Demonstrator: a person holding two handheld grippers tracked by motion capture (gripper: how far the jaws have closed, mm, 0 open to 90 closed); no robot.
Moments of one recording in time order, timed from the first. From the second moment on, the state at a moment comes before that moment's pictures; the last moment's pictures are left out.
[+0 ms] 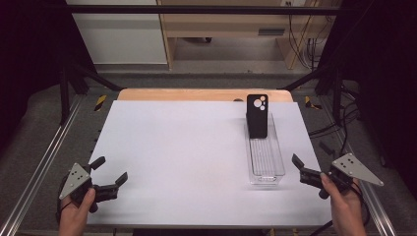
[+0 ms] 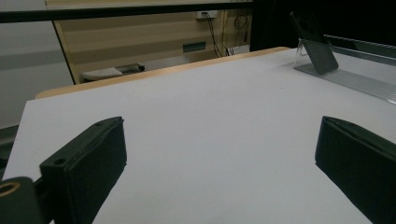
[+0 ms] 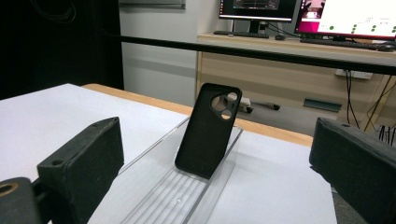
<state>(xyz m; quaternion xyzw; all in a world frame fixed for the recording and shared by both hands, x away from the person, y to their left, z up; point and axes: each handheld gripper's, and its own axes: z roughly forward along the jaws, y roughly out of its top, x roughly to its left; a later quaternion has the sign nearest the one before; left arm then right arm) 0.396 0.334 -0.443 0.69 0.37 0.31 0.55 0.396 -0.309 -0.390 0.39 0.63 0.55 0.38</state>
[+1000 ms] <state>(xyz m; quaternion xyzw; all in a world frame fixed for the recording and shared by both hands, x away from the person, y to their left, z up) 0.396 0.333 -0.443 0.69 0.36 0.31 0.55 0.379 -0.309 -0.416 0.39 0.63 0.56 0.36</state>
